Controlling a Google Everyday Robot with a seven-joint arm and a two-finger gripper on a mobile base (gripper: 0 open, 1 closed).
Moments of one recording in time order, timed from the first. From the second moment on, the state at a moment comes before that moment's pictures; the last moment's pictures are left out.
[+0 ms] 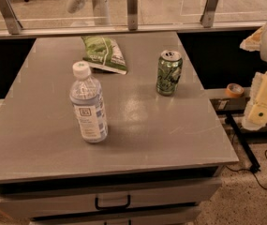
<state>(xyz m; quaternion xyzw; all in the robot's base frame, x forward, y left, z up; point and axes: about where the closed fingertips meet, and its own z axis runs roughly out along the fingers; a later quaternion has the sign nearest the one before) 0.438 -0.217 0.976 -0.60 0.78 -0.03 0.16</state>
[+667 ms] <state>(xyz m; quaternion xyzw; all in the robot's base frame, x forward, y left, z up) 0.453 -0.213 0.972 -0.59 0.78 0.00 0.20</state>
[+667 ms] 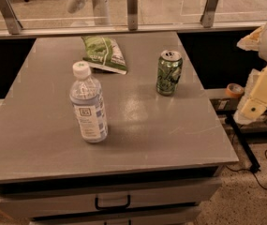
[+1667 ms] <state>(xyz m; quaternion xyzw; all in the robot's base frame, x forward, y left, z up) 0.563 -0.176 0.913 -0.51 0.71 0.20 0.45</state>
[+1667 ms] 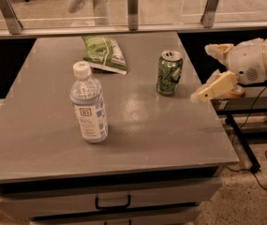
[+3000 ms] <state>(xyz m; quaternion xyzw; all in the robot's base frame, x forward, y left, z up) 0.617 -0.100 0.887 -0.53 0.63 0.29 0.49</state>
